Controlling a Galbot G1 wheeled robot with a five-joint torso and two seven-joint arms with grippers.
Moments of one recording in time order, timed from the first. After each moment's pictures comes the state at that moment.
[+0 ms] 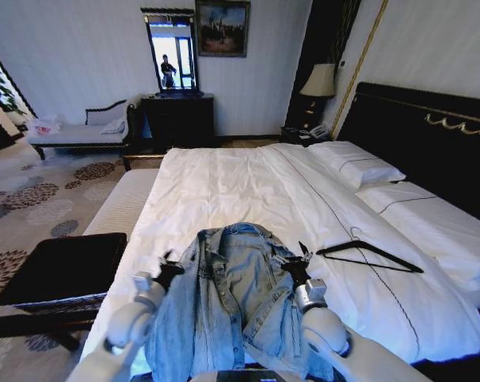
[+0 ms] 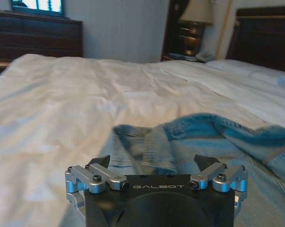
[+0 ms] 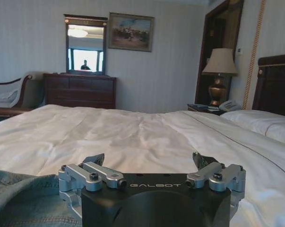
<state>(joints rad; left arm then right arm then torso) 1.37 -1.13 -0.31 -1.99 -0.45 0.33 -0.06 -1.28 0.85 -0.02 2.07 0.48 0.00 0.72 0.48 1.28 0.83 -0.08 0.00</state>
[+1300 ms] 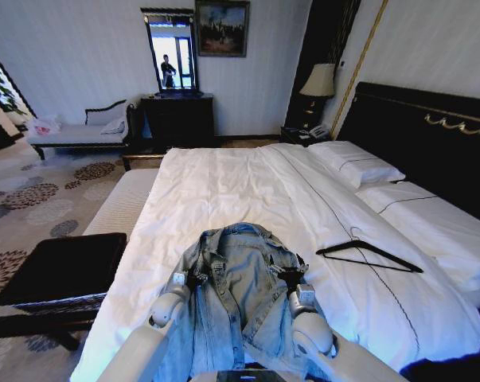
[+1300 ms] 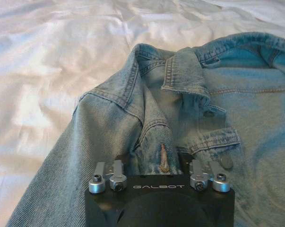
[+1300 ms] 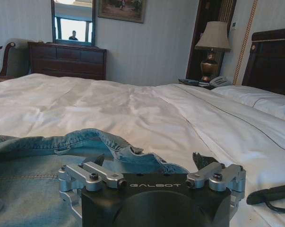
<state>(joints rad) 1.21 -1.21 -0.21 -1.72 -0.48 0.47 -0.16 -1.28 0.87 -0.06 1.99 0.49 -0.04 0.77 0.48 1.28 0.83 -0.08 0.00</state>
